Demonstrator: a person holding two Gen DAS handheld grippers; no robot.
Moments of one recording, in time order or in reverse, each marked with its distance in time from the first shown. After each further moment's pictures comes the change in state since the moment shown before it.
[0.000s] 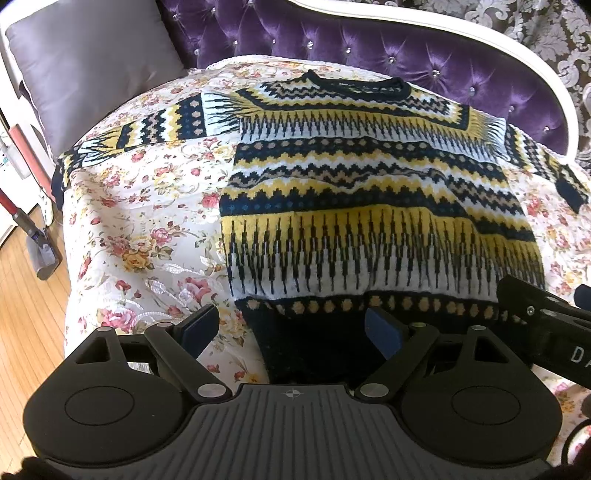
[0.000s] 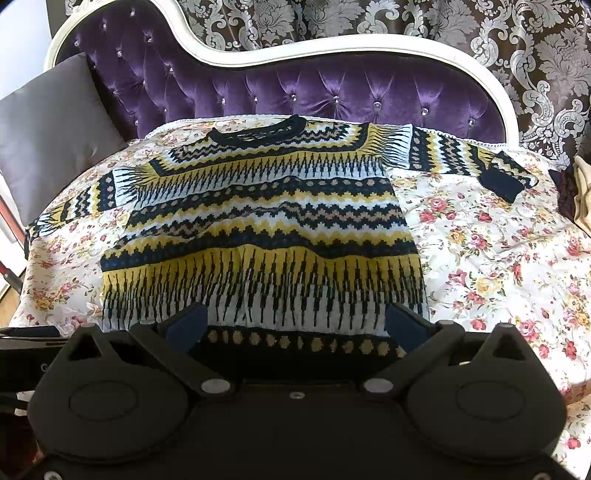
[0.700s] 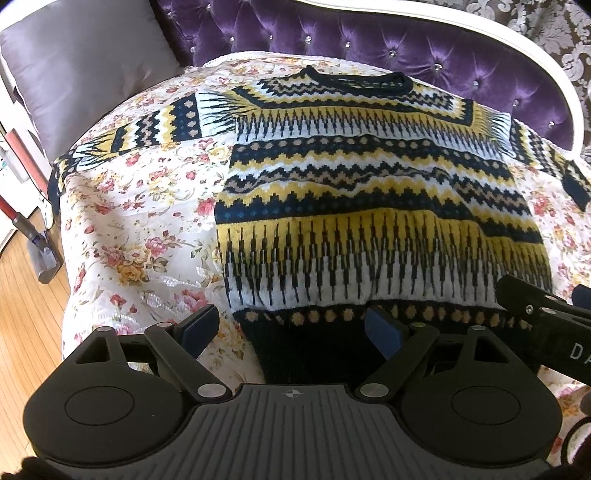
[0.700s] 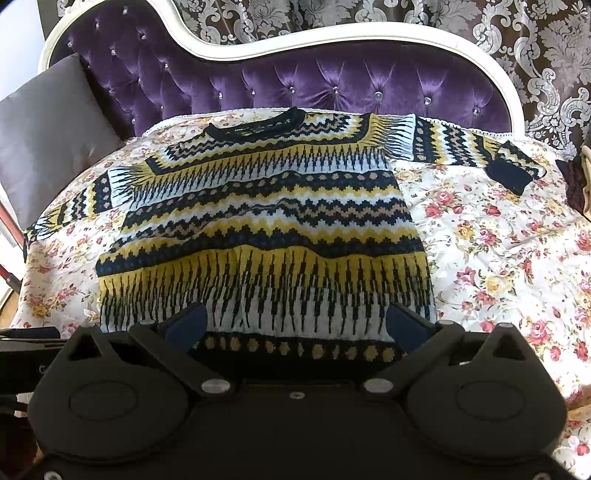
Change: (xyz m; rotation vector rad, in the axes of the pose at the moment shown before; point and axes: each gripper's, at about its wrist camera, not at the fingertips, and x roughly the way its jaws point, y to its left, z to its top) left arm 0.011 -0.006 0.011 0.016 0.018 0.015; right arm 0.015 -0.007 0.008 0.022 0.028 0.019
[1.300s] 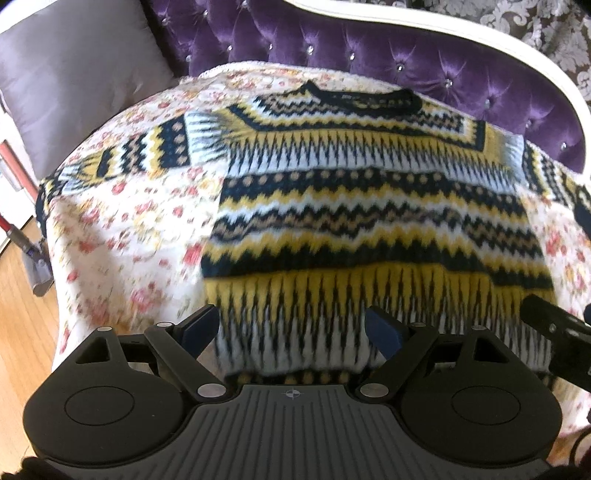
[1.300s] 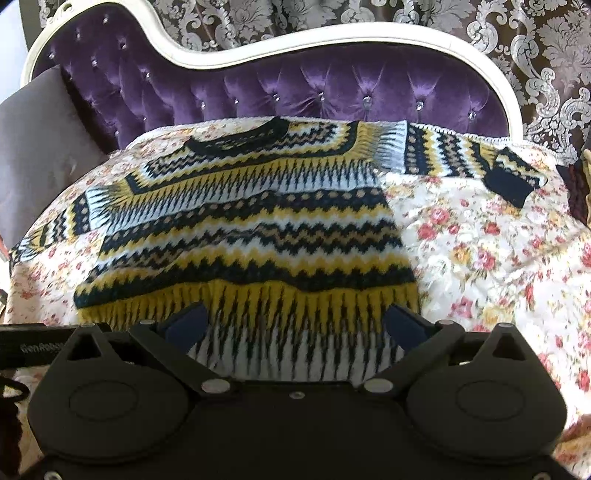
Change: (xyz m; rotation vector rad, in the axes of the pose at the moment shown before) left arm 0.026 -0.006 0.049 -0.016 -0.024 -0.006; right arm 0.024 -0.021 0.029 0.026 -0.015 -0.015
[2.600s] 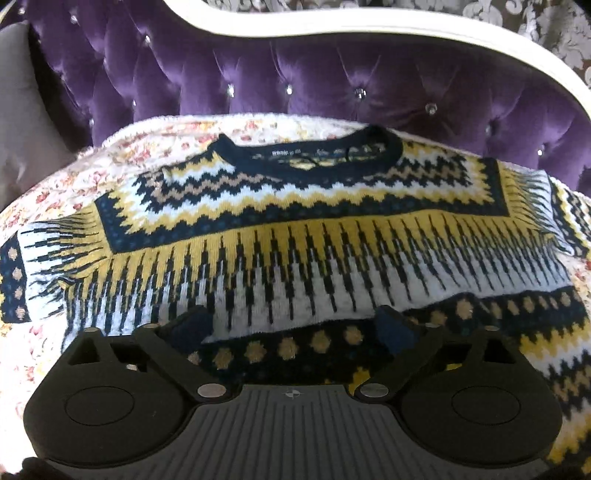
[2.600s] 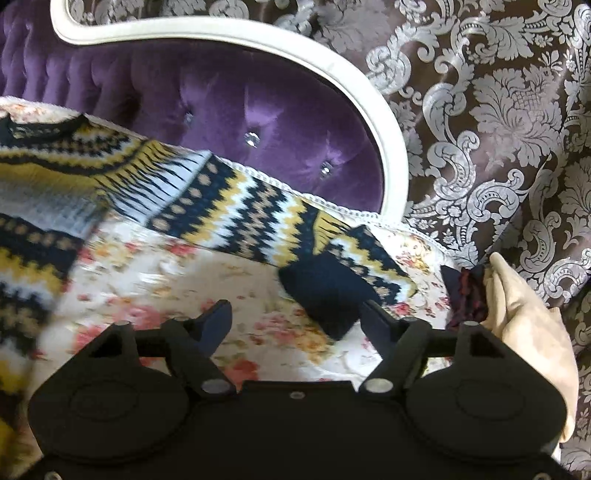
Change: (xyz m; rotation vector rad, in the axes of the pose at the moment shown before) left arm 0.157 -0.062 0.093 0.124 -0.210 -0.084; right arm 0.113 -0.169 0.063 -0.254 -0.144 -0.445
